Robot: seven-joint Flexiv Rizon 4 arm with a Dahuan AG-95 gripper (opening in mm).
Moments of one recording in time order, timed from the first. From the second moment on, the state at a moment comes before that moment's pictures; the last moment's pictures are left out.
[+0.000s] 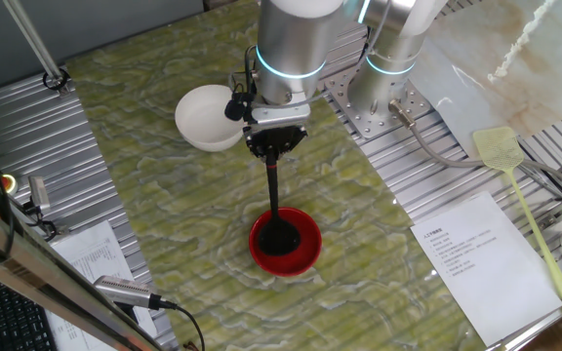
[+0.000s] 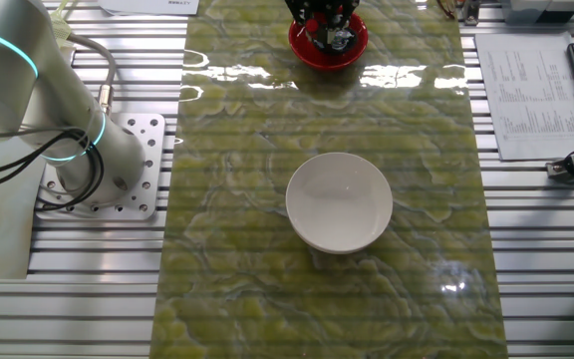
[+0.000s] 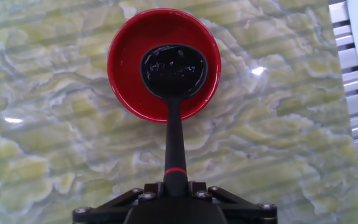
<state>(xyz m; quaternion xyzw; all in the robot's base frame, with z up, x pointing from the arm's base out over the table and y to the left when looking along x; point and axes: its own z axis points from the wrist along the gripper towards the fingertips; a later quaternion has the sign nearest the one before) 0.413 0.145 0.208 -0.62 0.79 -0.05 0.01</state>
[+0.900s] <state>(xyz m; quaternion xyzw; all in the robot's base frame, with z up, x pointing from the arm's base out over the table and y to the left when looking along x) 0.413 0.146 0.212 -0.62 0.79 -0.06 0.01</state>
